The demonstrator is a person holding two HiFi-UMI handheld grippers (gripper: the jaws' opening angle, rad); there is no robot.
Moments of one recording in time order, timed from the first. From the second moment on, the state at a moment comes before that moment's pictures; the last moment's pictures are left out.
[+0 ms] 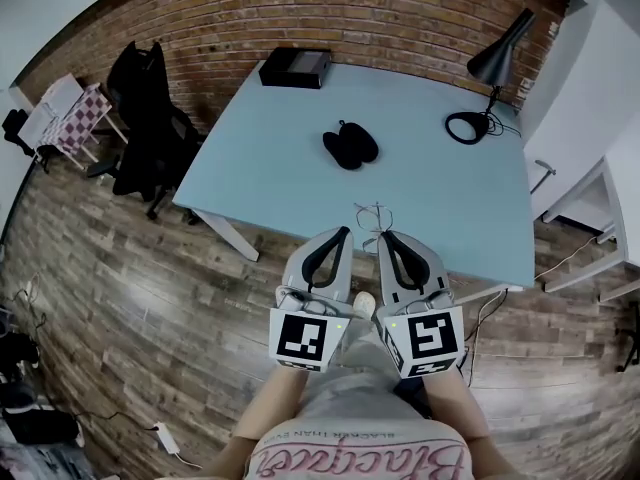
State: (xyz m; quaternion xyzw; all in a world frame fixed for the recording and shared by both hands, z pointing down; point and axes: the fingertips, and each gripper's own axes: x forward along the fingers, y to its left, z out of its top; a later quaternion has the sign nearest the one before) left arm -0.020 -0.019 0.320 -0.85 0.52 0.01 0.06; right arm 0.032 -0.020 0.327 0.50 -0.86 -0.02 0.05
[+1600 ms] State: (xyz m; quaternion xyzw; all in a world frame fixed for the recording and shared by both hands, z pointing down) left arm -0.066 -0.388 0.428 -0.85 0.51 -0.10 -0.05; right arm 0.001 -0.394 0.464 0.45 -0.84 0.11 0.27
